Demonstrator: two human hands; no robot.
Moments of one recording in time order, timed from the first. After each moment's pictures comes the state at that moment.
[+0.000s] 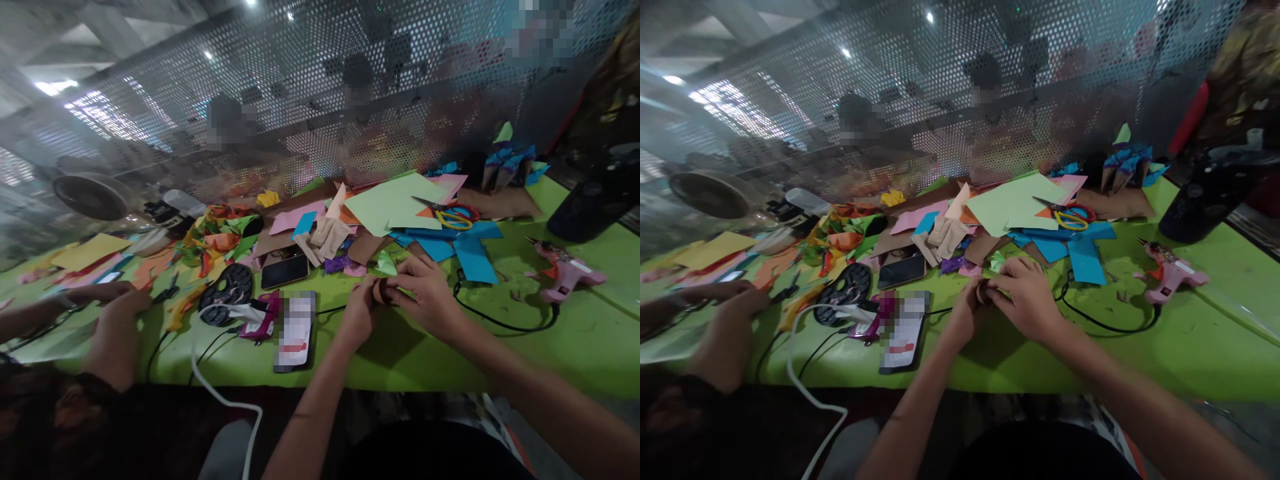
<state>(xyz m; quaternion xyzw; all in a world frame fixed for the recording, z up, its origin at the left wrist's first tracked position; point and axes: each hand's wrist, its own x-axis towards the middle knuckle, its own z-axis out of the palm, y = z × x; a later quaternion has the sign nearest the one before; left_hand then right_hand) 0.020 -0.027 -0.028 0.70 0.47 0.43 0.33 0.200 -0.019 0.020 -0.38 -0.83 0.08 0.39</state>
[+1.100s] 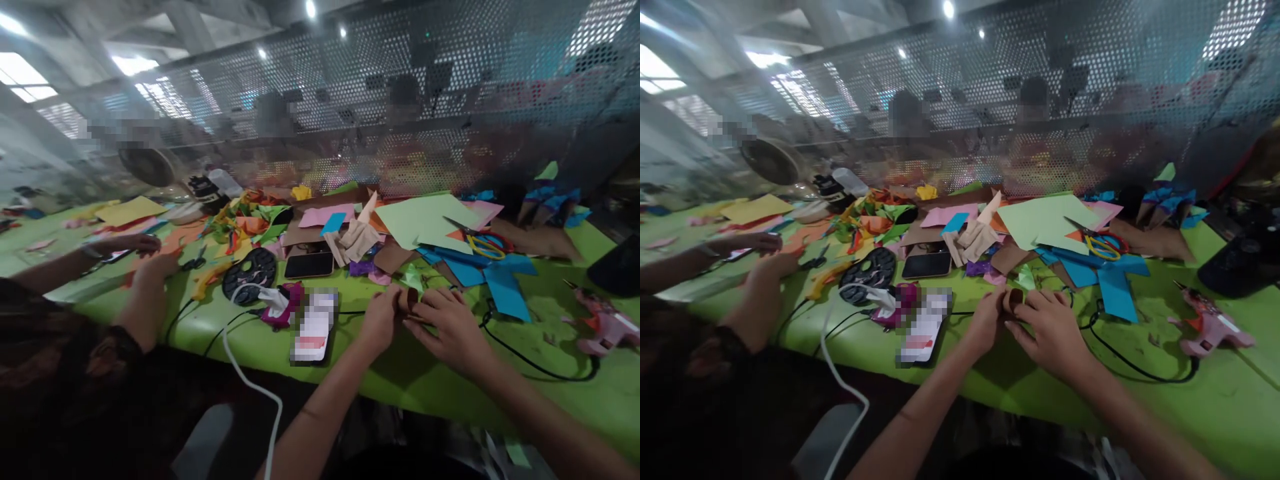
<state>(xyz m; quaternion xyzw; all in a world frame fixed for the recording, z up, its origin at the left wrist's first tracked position) 0.021 -0.032 -0.023 0.74 0.53 0.35 0.22 0.193 -0.034 0.017 -0.37 -0.89 0.04 0.27</state>
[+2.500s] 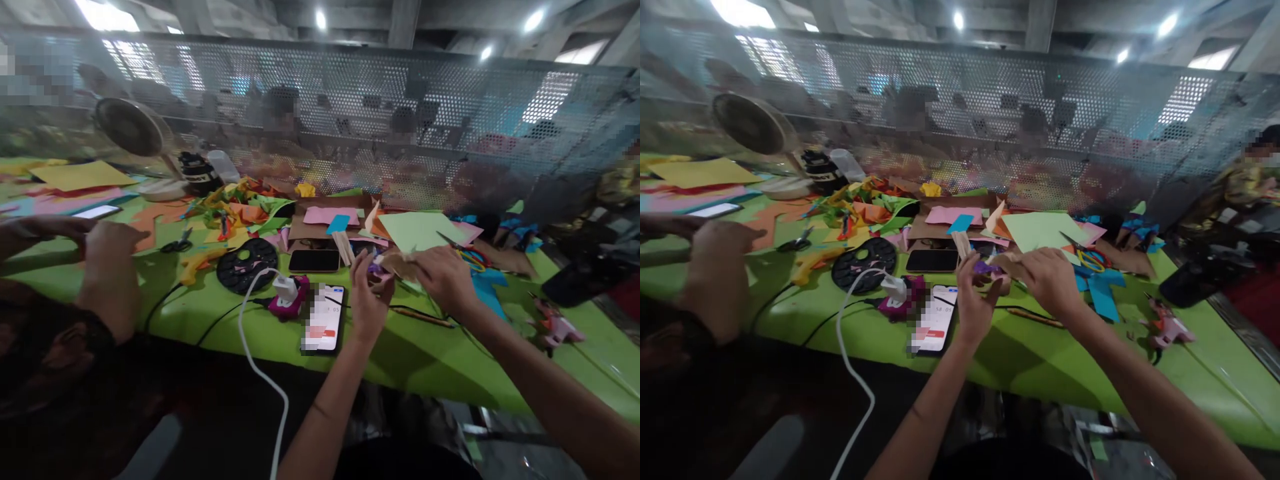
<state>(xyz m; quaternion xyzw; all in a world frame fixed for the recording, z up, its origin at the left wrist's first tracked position) -0.002 -0.038 0.000 0.57 0.53 0.63 0.00 0.161 0.013 0.076 -0.35 -0.88 -0.14 0.29</state>
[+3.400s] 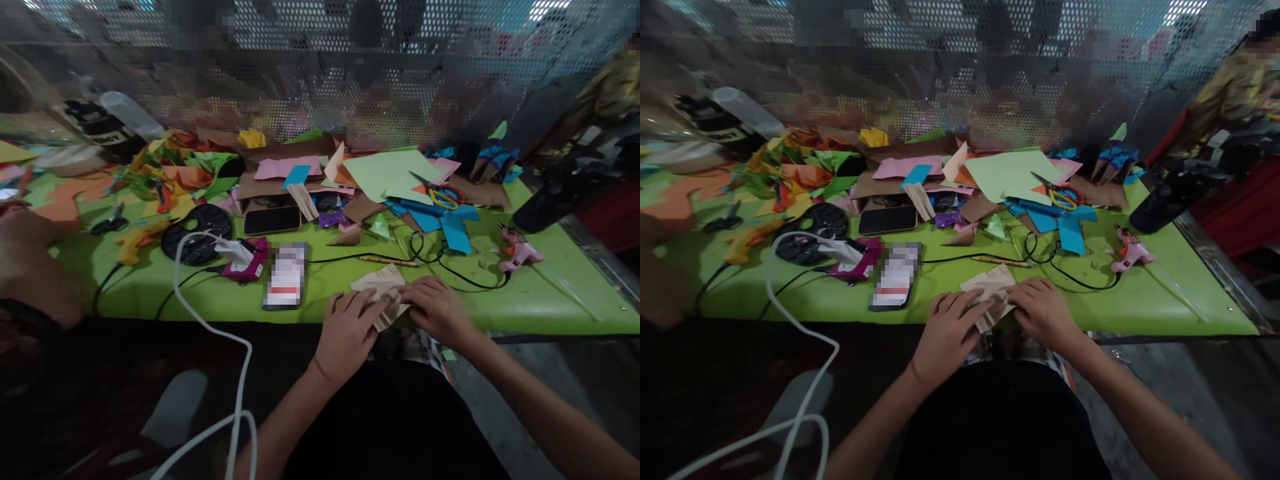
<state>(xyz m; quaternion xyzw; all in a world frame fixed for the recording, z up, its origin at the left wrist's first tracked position) 0.022 -0.159 -0.004 0.82 0.54 0.19 0.07 0.248 -0.100 -0.021 -0.35 -0.91 0.06 0.23</state>
